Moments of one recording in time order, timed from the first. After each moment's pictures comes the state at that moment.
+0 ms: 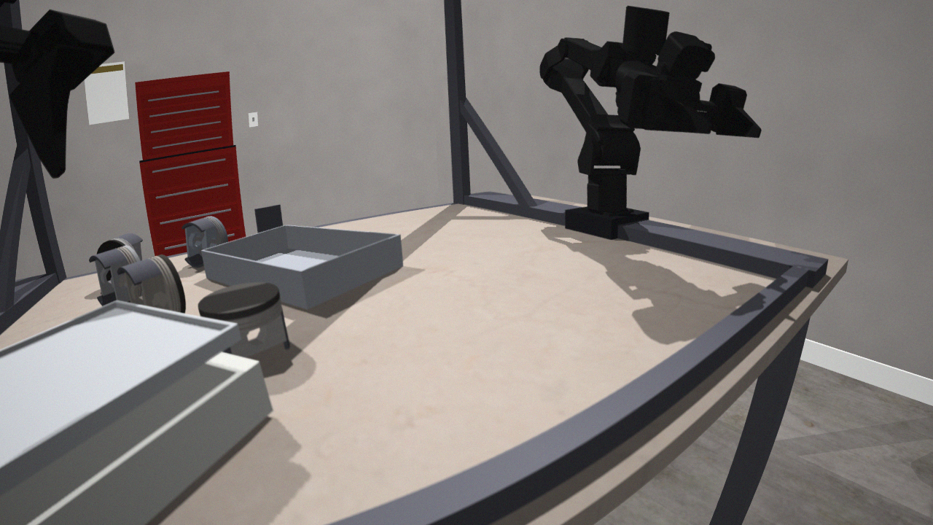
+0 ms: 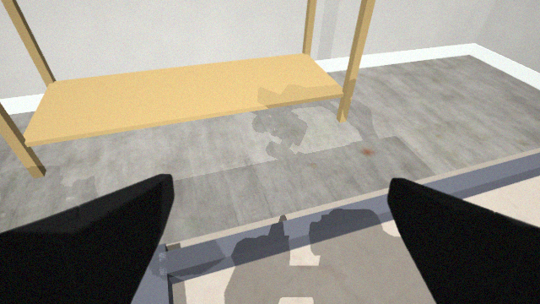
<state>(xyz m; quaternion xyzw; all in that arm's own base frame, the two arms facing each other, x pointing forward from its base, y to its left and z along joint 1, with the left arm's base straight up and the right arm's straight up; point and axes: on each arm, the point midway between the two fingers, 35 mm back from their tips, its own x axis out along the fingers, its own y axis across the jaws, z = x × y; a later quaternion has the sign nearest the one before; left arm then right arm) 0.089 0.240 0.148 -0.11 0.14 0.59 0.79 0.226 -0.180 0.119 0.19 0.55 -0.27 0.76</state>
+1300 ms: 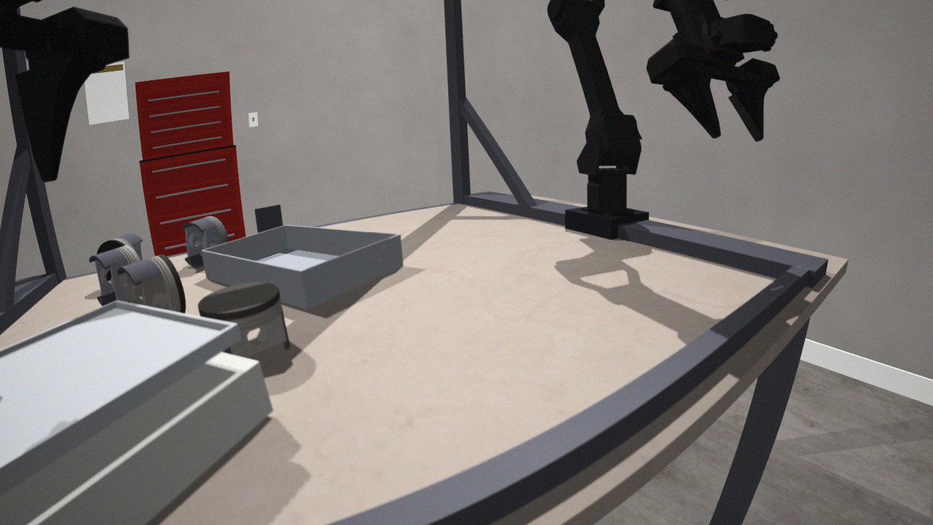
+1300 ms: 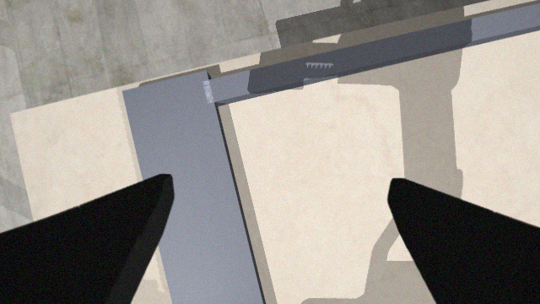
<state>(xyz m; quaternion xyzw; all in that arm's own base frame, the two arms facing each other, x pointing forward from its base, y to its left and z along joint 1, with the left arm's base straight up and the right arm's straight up) 0.061 0.247 0.161 -0.34 0.44 0.51 0.65 0.226 -0.180 0.118 0.23 0.67 -0.23 0.66</state>
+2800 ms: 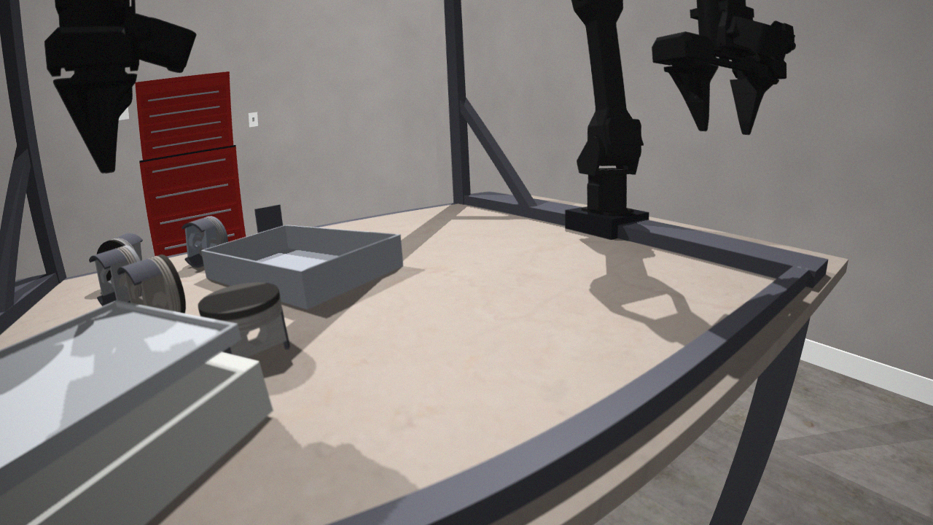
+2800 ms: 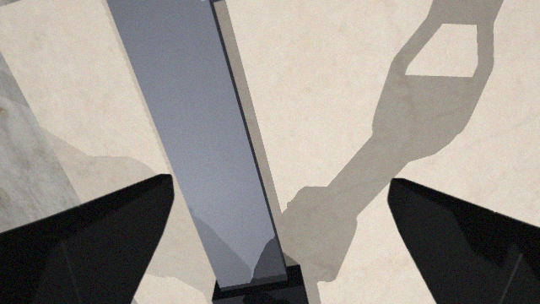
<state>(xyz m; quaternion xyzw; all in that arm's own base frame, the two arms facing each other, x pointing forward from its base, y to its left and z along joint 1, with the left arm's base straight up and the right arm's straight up) 0.059 0.240 0.169 -0.44 0.56 0.44 0.56 0.261 -0.023 0.119 -0.07 0.71 0.07 0.70</state>
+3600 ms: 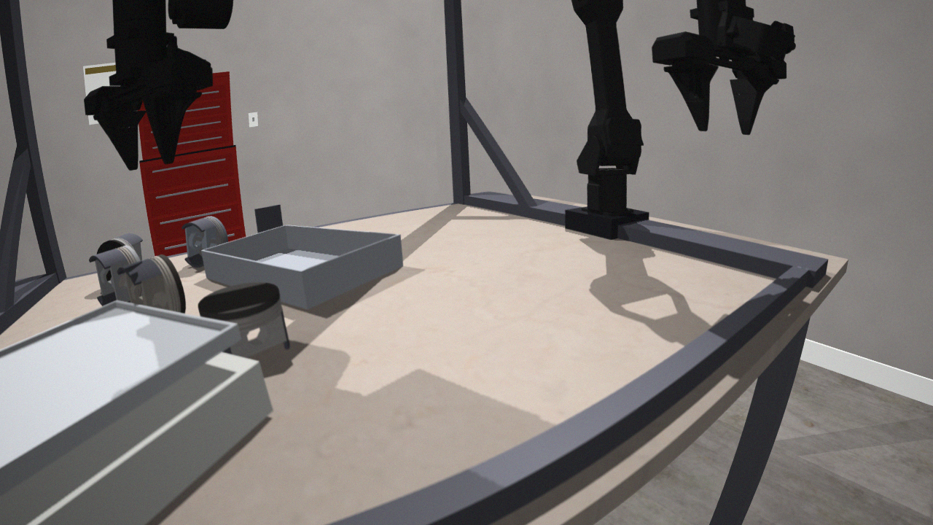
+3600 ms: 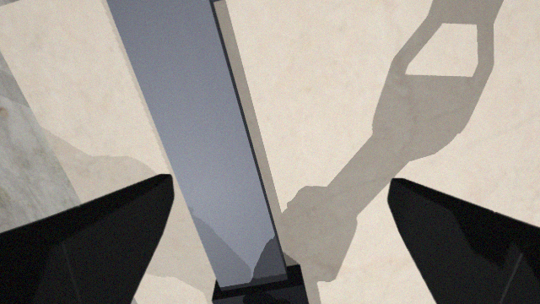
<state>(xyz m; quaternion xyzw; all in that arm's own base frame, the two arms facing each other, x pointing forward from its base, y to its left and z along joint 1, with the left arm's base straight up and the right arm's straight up) 0.059 0.240 0.169 -0.44 0.56 0.44 0.56 0.285 0.083 0.118 -0.23 0.67 0.24 0.66</state>
